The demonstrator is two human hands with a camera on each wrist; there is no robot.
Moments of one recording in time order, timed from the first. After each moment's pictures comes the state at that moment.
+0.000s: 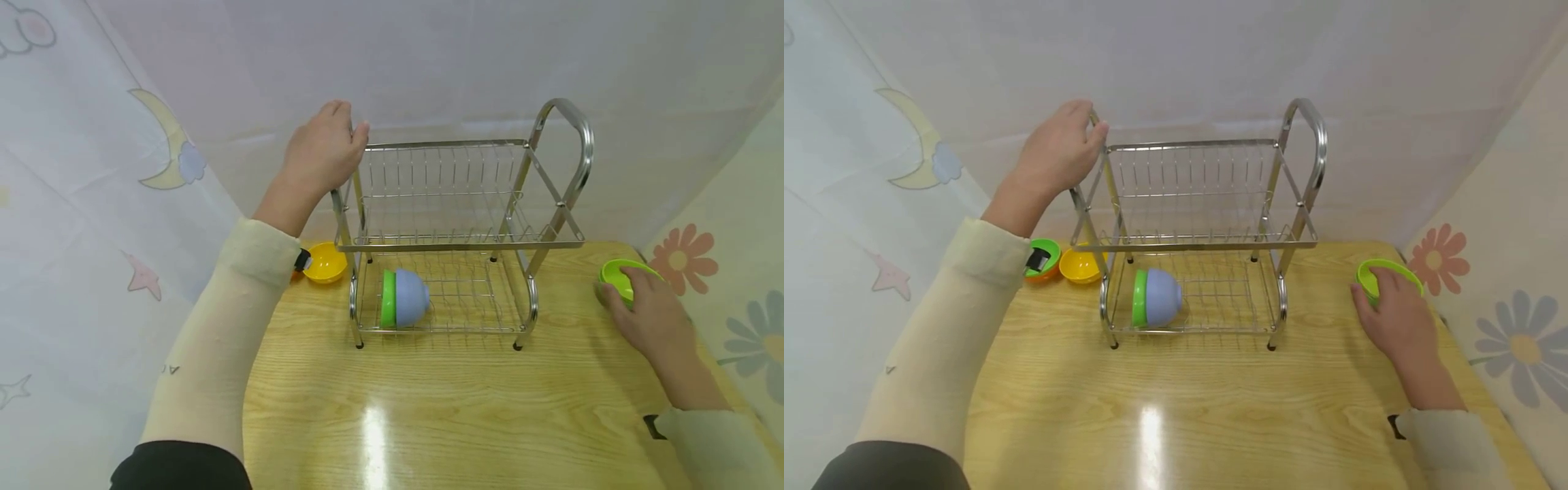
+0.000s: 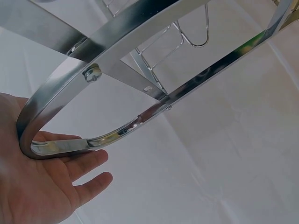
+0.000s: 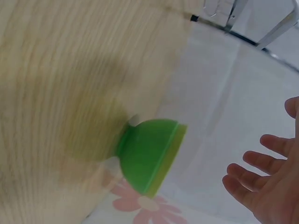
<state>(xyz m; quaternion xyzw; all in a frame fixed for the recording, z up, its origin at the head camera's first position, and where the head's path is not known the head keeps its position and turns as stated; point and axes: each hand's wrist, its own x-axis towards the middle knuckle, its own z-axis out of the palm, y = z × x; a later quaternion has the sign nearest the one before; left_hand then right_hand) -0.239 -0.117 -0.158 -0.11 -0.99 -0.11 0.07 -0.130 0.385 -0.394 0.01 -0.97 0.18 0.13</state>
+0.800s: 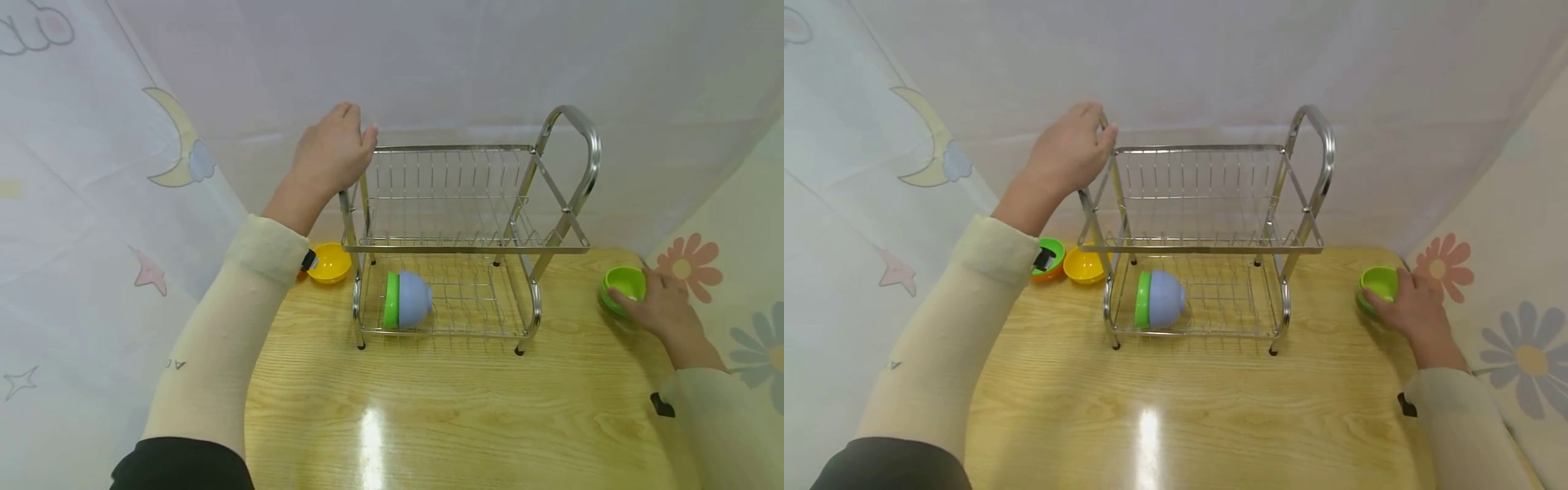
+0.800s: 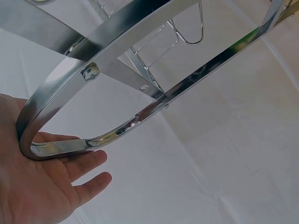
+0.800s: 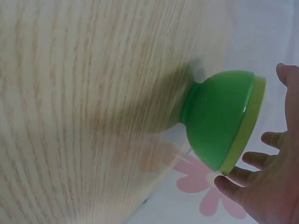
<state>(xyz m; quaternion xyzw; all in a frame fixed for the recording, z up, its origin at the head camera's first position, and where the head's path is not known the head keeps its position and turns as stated) -0.239 -0.115 -0.157 -0.10 -0.99 -0.08 0.07 -0.183 0.455 -0.426 -0.04 -0.98 0.17 0.00</state>
